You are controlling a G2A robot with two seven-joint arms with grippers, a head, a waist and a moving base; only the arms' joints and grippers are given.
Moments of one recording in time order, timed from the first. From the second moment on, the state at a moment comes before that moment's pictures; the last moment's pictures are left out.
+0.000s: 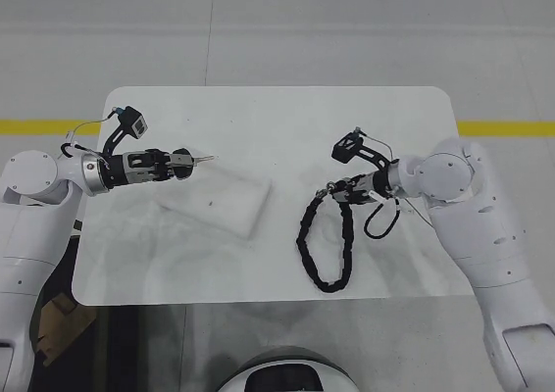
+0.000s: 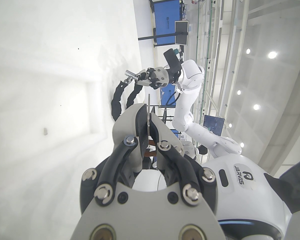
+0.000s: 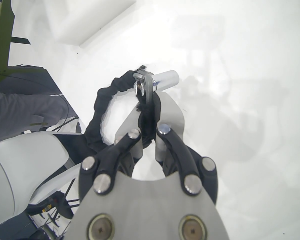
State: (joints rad) left arm 0.93 -0.84 -1.28 -1.27 -0.54 -0.18 -1.29; right arm -0.86 -1.18 1.15 -1.45 -0.52 -0.41 1.41
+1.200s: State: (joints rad) left arm 0.93 -0.84 -1.28 -1.27 -0.54 -0.18 -1.29; right arm -1.03 -1.13 1.22 -1.72 -1.25 -0.49 1.00
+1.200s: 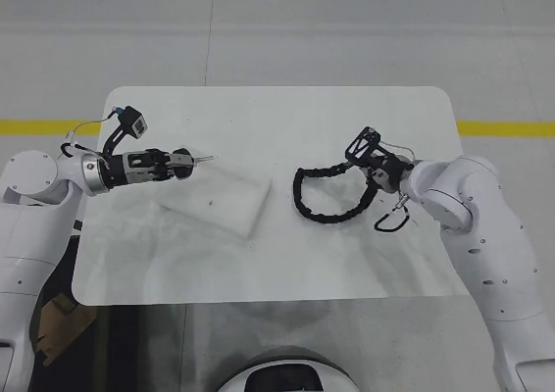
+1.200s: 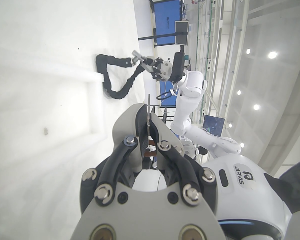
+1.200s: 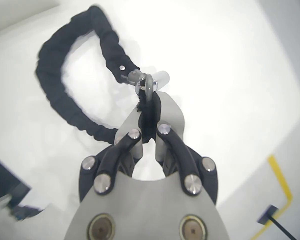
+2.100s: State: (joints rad) left arm 0.93 -0.84 -1.28 -1.27 -0.54 -0.18 -1.29; right arm -1.39 -1.11 1.29 -1.93 -2.16 -0.01 0.14
